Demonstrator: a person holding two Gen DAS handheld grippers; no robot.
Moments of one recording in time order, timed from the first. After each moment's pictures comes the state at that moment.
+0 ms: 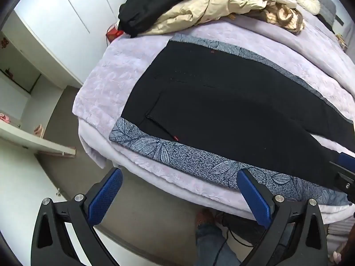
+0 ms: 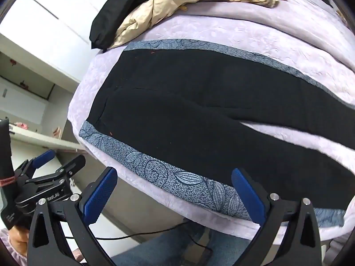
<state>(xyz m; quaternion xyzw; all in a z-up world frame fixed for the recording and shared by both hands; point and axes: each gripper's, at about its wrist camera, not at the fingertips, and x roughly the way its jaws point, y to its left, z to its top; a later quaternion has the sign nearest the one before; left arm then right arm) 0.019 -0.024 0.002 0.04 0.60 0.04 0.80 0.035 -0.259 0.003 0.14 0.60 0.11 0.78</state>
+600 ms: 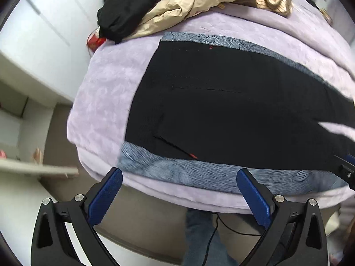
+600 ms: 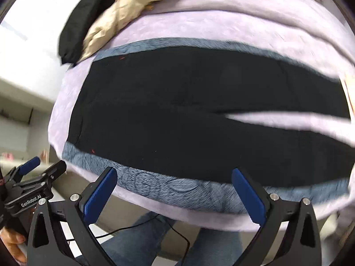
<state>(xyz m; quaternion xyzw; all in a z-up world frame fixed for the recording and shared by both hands) 0.071 0.011 -0.012 0.11 0.61 -0.04 0.79 0.019 -0.225 -0.009 0.22 0.61 -0.02 0.76</state>
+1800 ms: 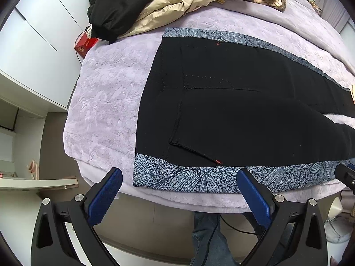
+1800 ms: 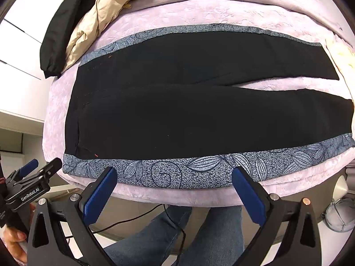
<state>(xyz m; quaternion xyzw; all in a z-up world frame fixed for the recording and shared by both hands) 0.097 0.047 -0.026 0.12 0.62 -0.08 0.77 0.012 -0.188 -0.006 0.25 0.62 -0.08 0.74</state>
